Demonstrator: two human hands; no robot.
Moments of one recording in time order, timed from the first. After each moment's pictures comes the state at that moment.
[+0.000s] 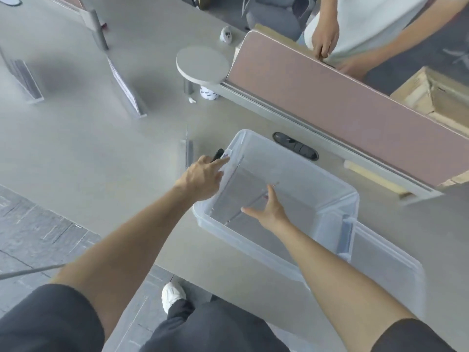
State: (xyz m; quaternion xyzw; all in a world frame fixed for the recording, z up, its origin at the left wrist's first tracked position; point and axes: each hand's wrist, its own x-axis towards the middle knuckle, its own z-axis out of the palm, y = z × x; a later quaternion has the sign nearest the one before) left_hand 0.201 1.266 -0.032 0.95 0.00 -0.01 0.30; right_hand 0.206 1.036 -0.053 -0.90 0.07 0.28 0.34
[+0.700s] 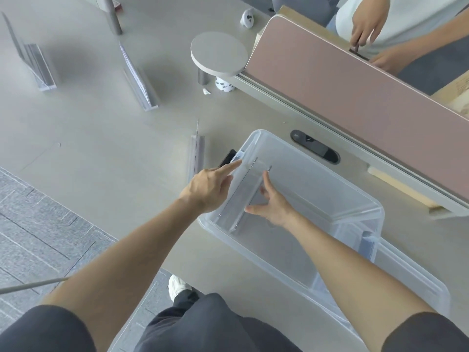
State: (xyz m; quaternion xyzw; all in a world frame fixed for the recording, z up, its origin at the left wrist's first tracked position) left_hand 0.196 1.266 -0.049 0.93 0.02 0.02 0.35; right_hand 0.255 1.051 -0.072 -0.81 -0.02 0.40 0.44
